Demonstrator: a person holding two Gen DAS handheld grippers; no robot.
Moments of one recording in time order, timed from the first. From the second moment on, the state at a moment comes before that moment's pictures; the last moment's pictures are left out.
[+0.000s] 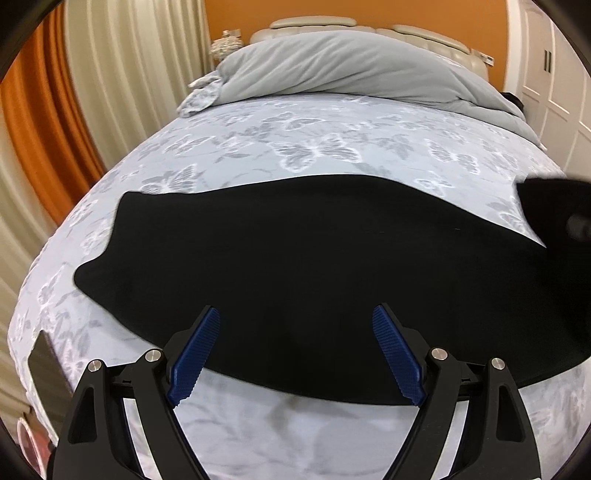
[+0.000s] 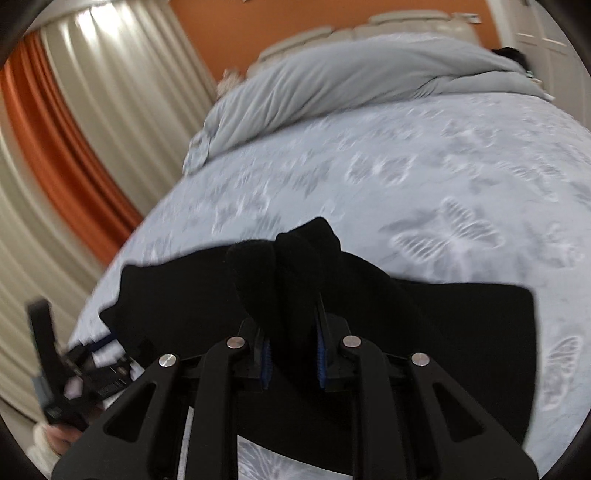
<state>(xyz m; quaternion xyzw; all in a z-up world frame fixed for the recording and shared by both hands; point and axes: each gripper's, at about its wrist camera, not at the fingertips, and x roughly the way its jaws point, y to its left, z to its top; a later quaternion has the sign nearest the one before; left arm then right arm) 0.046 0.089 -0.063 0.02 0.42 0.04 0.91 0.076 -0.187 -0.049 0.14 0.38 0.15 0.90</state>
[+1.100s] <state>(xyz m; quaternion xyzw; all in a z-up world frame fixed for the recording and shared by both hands) 0.046 0.146 -0.050 -0.06 0.42 0.06 0.90 0.031 -0.287 -0.076 0.15 0.46 0.02 0.88</state>
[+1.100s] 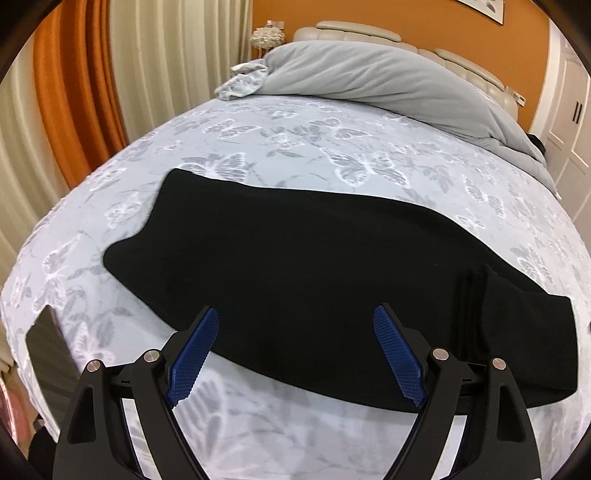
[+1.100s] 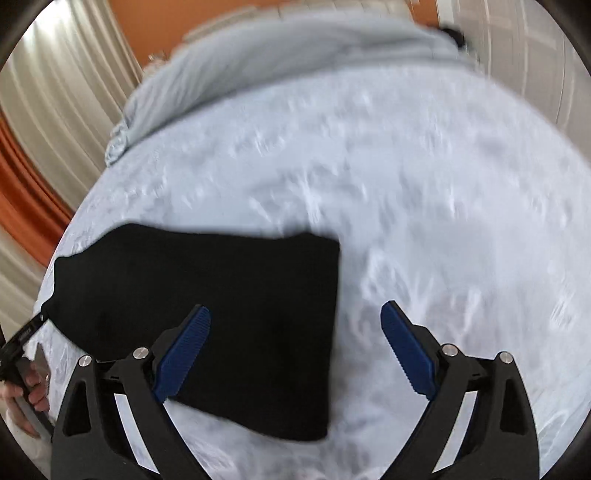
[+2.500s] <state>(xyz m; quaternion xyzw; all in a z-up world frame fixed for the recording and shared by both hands) 0.059 0.065 -0.069 -0.05 0.45 0.00 0.89 -0.032 -0.253 -0.053 -0.04 0.40 0.08 0.91</state>
